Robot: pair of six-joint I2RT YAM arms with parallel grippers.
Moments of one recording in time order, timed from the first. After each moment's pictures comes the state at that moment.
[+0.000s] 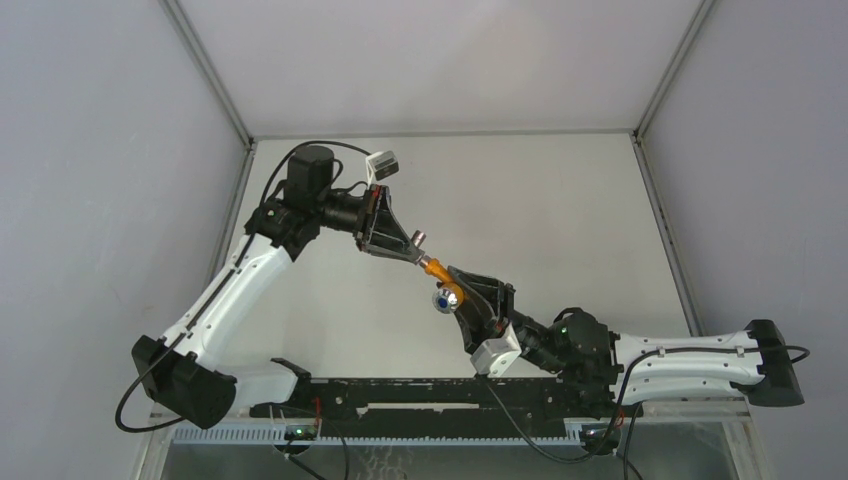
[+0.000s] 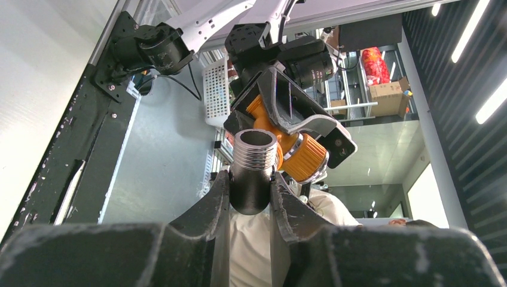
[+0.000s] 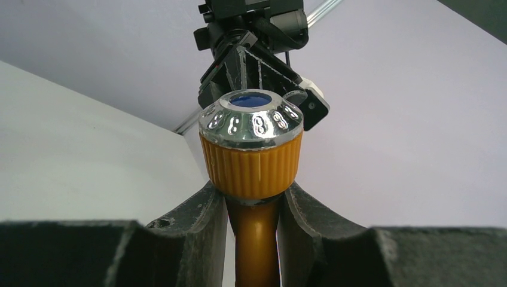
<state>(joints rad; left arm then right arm) -0.44 1.24 1.26 -0.47 1.32 -0.84 1.48 0.77 0.52 0.61 0.29 -1.08</state>
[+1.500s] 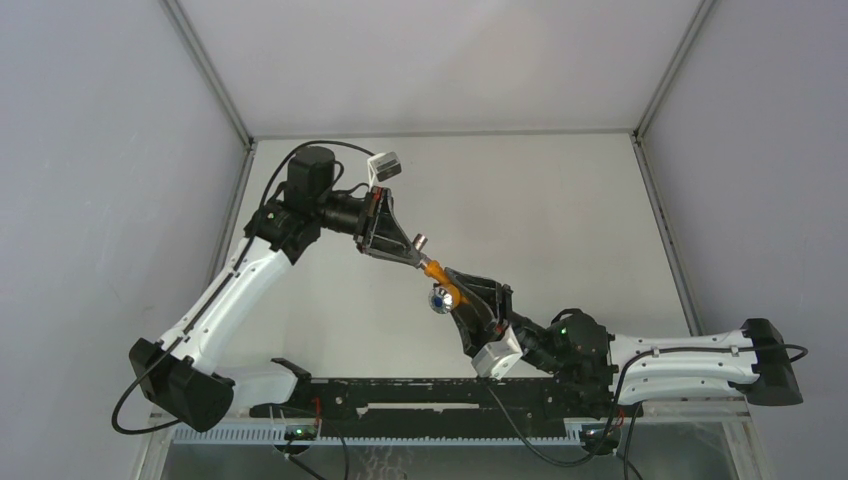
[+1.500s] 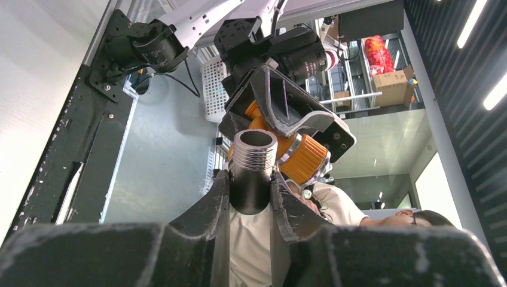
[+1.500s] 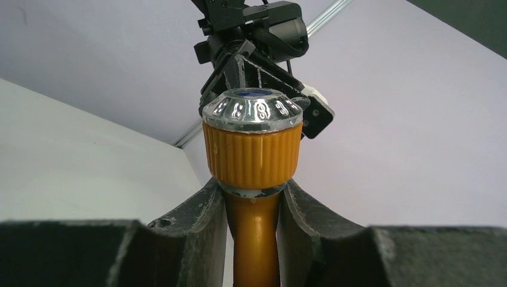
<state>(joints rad) -0.47 1.23 1.26 -0.45 1.32 -0.84 1.47 0.80 0.50 0.69 0.26 -1.08</state>
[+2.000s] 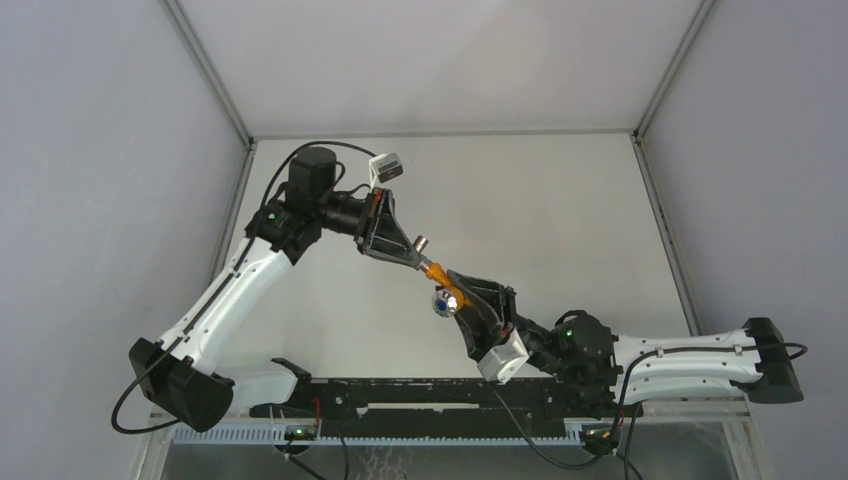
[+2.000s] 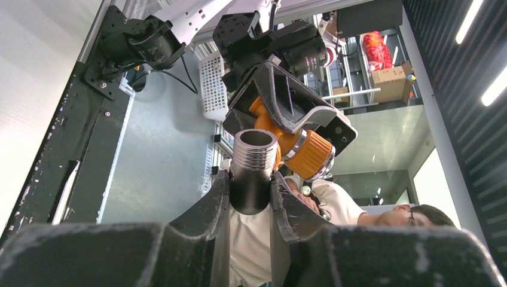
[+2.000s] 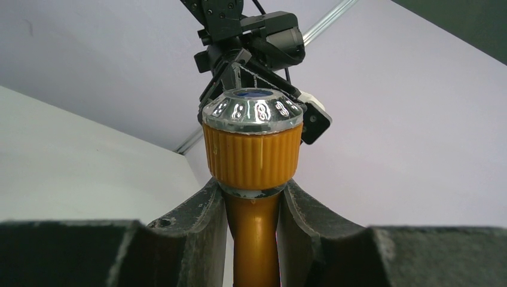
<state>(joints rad) -0.48 1.23 1.26 -0.45 1.32 -0.84 1.50 0.78 0.50 0.68 0.26 -1.08</state>
